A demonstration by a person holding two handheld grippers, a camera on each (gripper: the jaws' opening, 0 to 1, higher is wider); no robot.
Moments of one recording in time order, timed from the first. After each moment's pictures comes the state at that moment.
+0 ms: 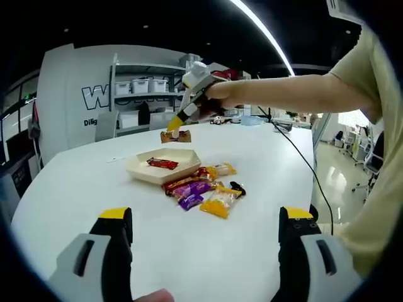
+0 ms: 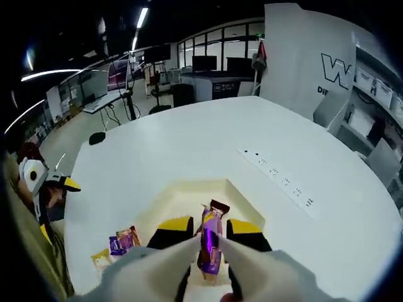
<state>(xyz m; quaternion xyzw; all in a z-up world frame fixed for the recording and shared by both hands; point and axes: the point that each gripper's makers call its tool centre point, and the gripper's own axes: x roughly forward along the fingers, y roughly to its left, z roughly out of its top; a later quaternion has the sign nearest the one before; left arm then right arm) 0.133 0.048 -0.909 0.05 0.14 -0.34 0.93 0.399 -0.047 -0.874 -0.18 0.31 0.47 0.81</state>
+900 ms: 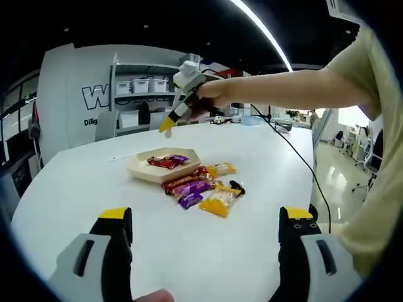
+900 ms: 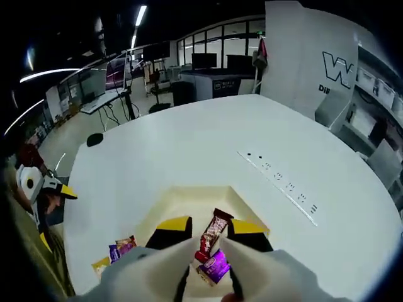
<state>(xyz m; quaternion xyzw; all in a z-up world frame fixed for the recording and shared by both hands) 0.131 0.047 -0.910 0.05 0.14 -0.34 0.93 0.399 -0.028 -0.873 -0.18 0.31 0.48 0.80</state>
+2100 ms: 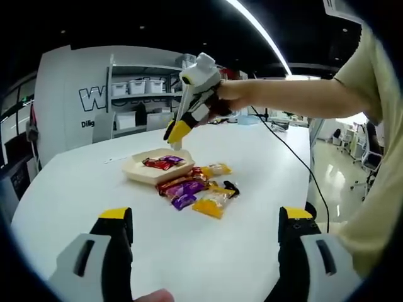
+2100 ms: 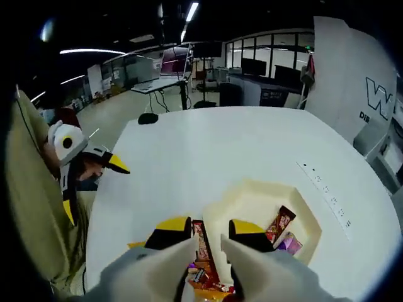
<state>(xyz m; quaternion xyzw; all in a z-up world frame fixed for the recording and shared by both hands) 0.125 0.038 -0.910 0.06 0.14 -0.35 0.92 0.280 -0.010 -0.880 -0.23 0.26 0.61 0.71</state>
